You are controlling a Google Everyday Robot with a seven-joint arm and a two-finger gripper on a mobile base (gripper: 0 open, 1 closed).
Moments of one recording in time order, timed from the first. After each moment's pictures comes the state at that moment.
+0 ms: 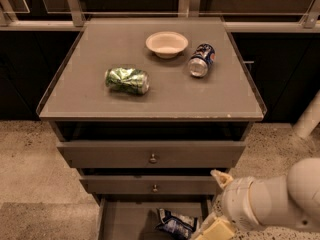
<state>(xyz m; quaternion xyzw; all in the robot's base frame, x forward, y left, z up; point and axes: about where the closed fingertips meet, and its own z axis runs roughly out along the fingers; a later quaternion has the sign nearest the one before) 0.333 -0.115 0.712 -0.47 0.81 0.20 0.28</state>
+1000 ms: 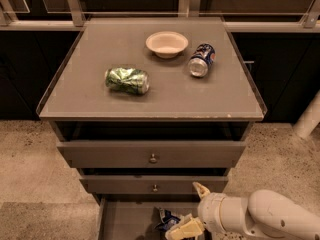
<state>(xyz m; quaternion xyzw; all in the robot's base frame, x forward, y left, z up) 0.383 -0.082 0.565 -0.39 0.81 0.27 0.35</state>
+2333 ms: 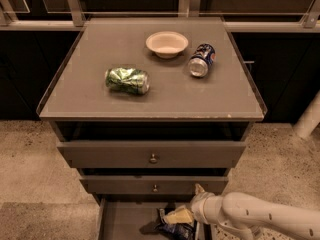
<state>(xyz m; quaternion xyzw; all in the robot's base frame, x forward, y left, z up) 0.457 -0.101 0.427 -0.31 0.87 0.20 0.34</state>
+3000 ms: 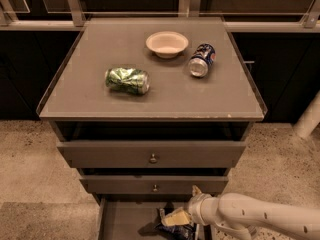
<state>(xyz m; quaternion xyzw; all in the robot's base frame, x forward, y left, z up) 0.453 -0.094 0.413 -0.31 0.87 0.20 0.32</state>
